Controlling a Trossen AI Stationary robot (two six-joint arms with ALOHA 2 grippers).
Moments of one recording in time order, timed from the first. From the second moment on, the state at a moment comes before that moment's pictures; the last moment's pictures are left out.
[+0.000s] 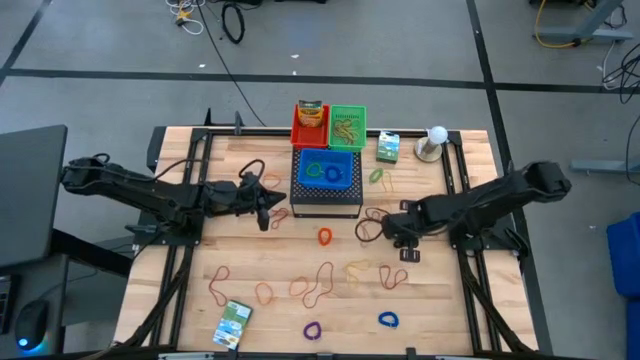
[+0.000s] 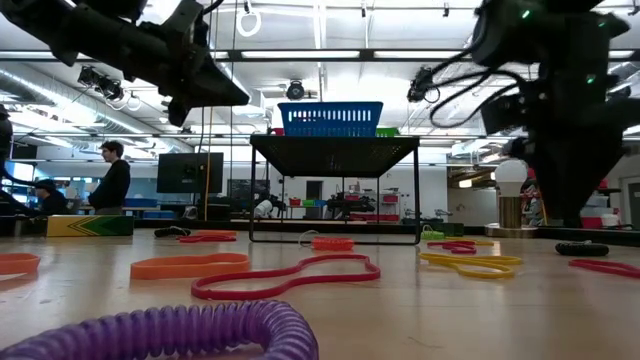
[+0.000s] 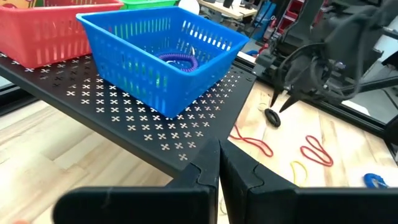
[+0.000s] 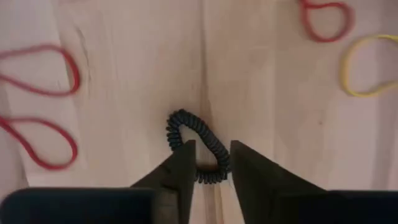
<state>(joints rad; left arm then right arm) -0.09 0.99 0.41 0.31 -0.42 -0.39 0.17 1.37 0.73 -0.81 0.03 0.22</state>
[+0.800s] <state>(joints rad) -0.09 0.99 0.41 0.30 -0.45 -0.40 0.09 1.55 0.74 -0.74 -0.06 -0.04</state>
